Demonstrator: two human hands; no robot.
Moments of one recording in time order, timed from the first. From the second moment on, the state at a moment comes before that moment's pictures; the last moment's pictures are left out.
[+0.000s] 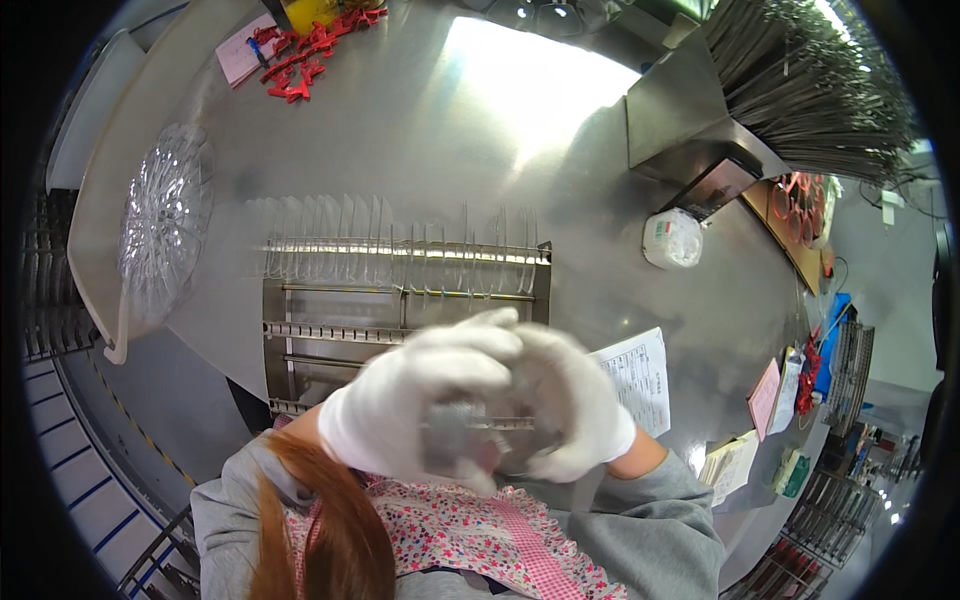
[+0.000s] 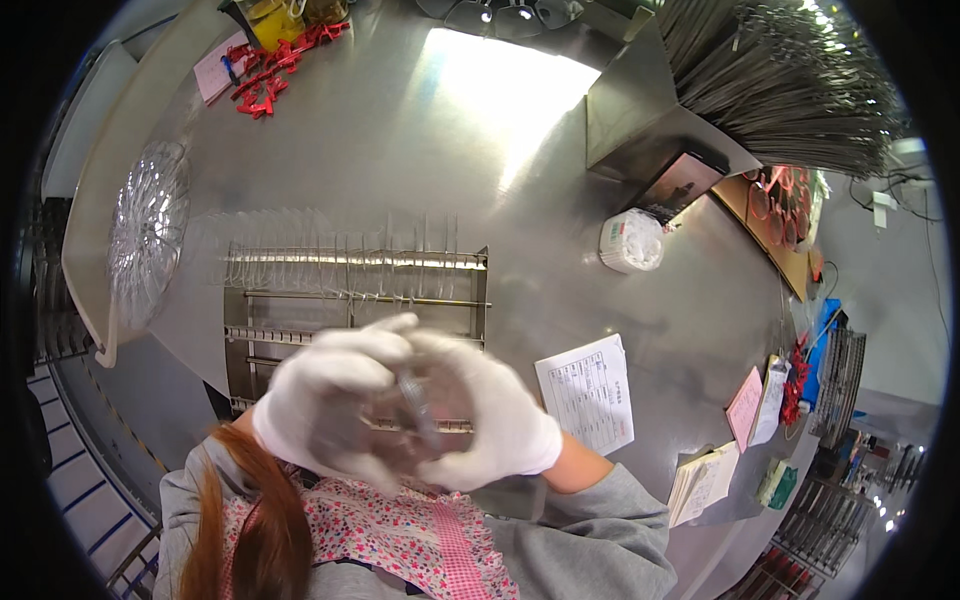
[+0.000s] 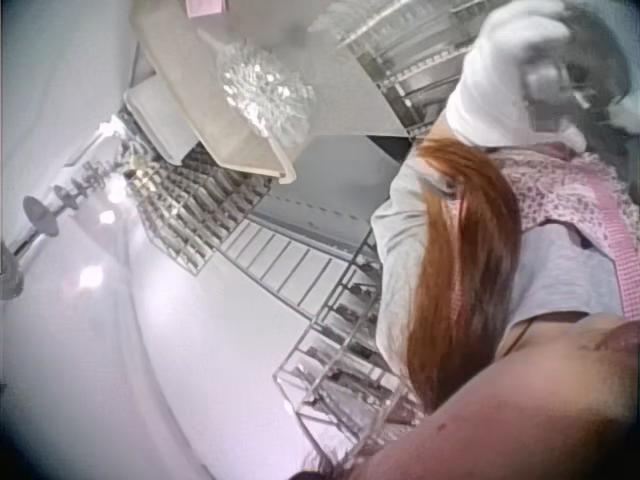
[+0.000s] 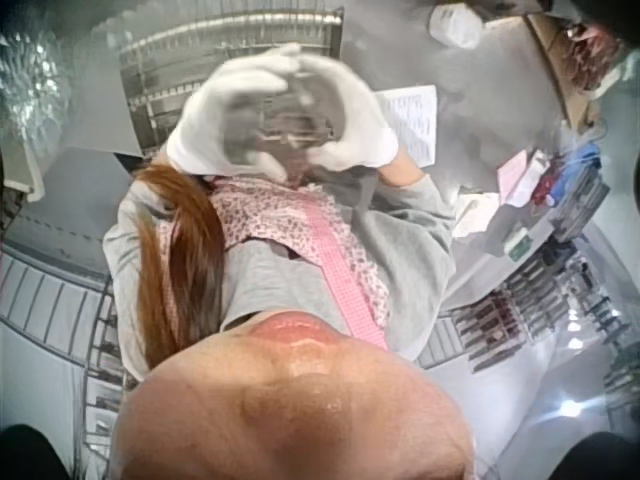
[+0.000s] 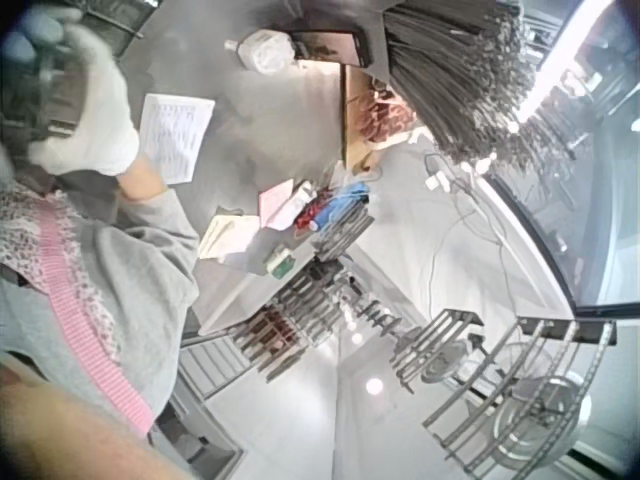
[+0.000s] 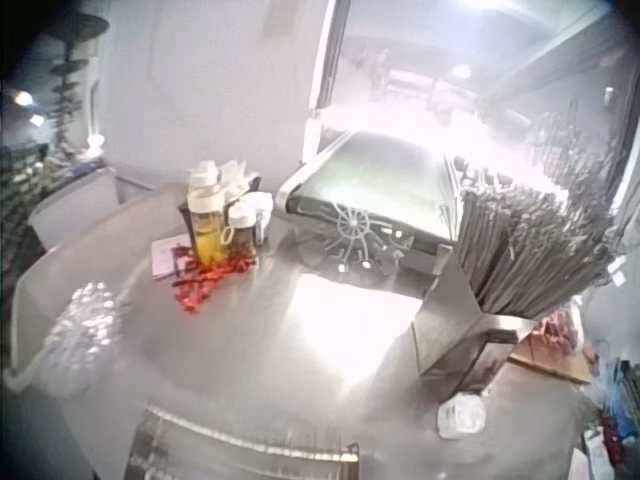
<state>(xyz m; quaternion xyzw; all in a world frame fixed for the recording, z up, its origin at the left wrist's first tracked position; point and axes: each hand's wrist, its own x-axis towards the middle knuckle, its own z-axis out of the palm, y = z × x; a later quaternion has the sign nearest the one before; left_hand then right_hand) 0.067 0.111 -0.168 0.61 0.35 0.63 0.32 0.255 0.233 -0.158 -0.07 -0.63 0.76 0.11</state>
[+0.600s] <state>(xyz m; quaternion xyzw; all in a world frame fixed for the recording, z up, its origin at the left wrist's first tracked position) 0.032 0.087 -0.167 0.74 0.64 0.20 0.05 0.228 0.315 -0.169 -0.09 -0.95 0.27 0.13</state>
